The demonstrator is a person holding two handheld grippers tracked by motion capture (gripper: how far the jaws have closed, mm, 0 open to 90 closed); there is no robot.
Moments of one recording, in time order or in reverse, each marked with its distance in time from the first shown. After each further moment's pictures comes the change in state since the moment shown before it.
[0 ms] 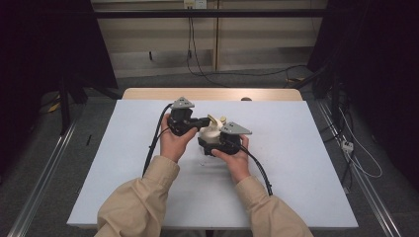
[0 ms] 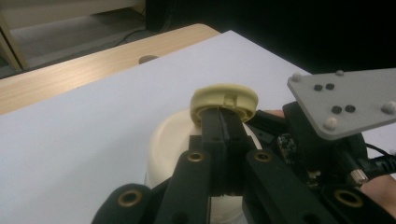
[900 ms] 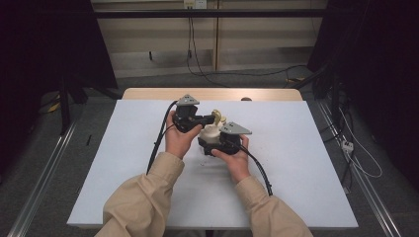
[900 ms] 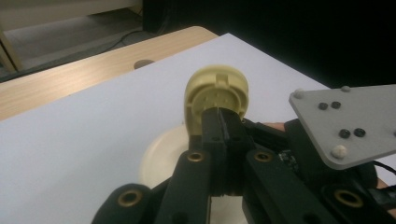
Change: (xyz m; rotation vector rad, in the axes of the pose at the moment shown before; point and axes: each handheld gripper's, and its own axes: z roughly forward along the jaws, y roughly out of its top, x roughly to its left) left arm -0.001 0.008 0.015 0.005 -0.005 0.007; right arm 0.000 0.000 0.000 0.003 -0.002 0.001
